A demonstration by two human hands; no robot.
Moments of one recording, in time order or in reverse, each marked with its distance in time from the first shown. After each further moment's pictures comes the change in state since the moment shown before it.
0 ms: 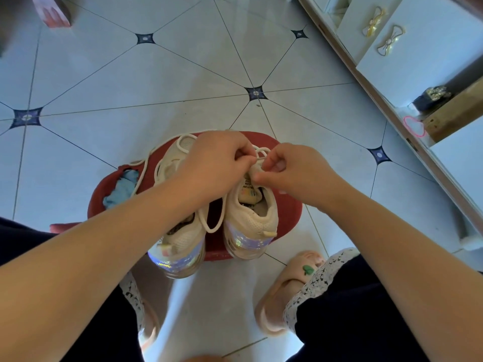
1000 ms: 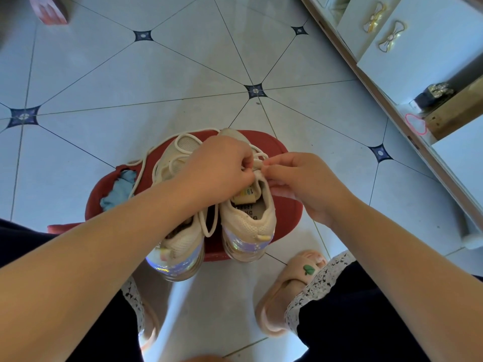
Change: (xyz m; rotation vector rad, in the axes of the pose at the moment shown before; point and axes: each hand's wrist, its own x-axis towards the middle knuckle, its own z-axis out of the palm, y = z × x) left_hand 0.004 -0.002 0.008 0.164 -0.133 0.050; right_hand -0.003 0.013 0.012 0.722 -0.048 0.234
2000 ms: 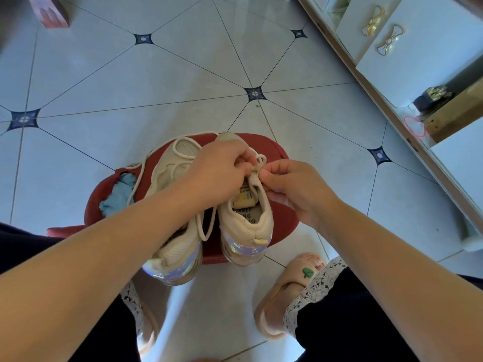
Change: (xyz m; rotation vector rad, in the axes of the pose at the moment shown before) left_hand 0.003 -0.003 0.006 -0.294 0.019 -0.093; right_hand 0.008 0.010 0.002 0.141 -0.032 0.039
